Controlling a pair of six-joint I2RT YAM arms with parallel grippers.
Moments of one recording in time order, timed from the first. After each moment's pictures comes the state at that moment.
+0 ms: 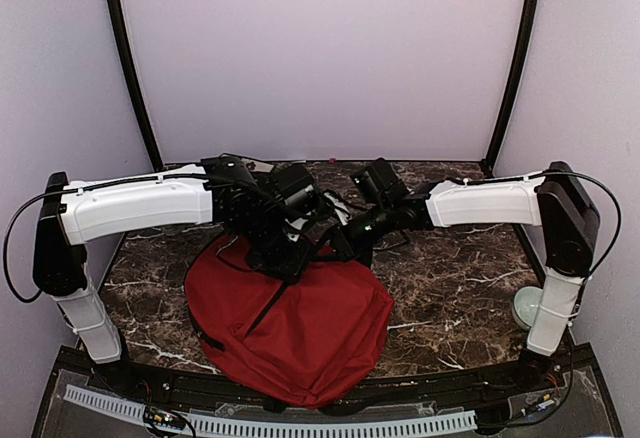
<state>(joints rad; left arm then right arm) -1.05 1.75 1.57 -1.08 0.00 -0.67 0.84 1.85 1.29 -0.23 -0.67 0.15</state>
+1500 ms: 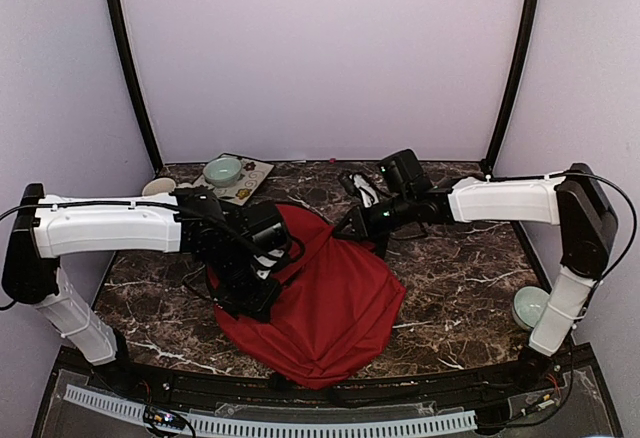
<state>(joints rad) -1.07 1.58 1.26 -1.05 0.16 -0.65 0.73 1.75 1.20 -0.17 -0.49 0.33</state>
